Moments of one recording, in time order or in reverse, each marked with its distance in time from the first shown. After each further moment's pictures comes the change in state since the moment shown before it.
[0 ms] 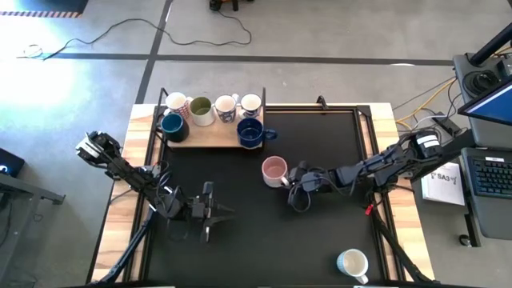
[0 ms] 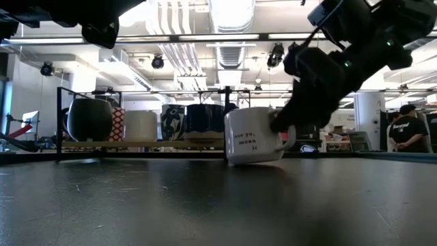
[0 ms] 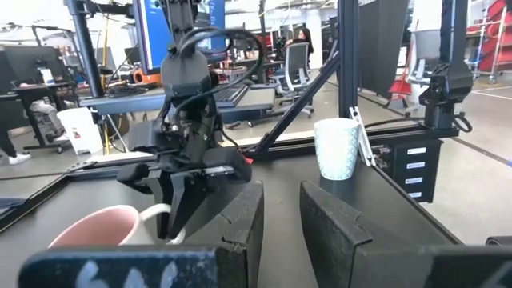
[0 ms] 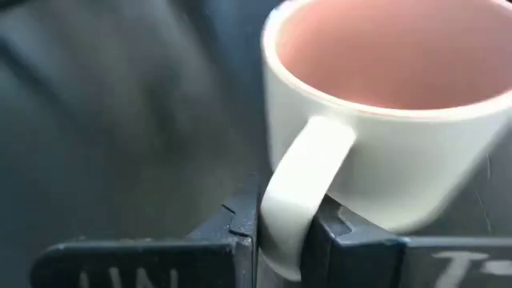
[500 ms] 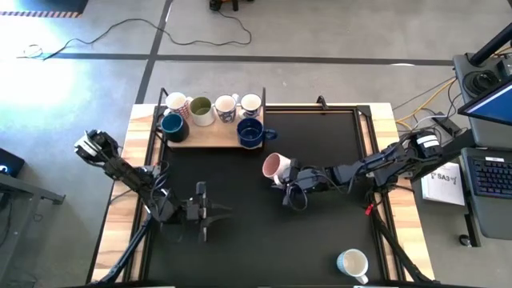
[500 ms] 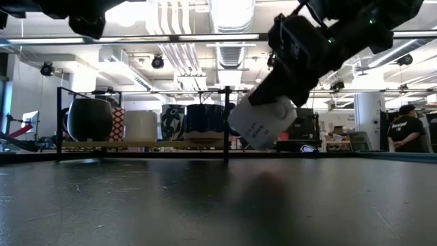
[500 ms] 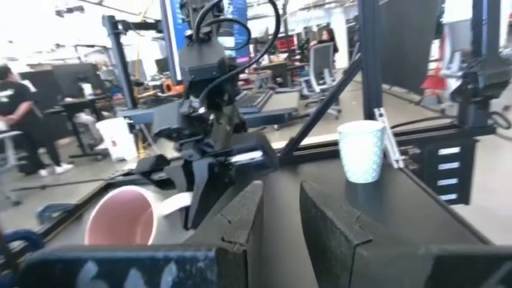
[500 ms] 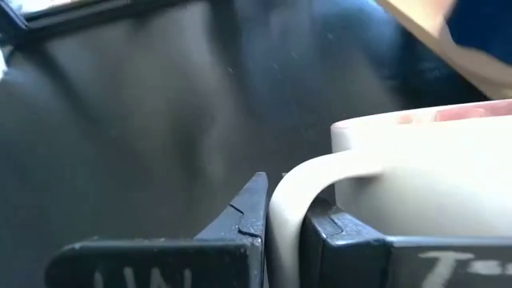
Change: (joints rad) left arm -0.070 -0.031 0.000 0.001 -0.153 0.083; right arm 0.000 0.002 0.127 -0.025 -0.039 -0.131
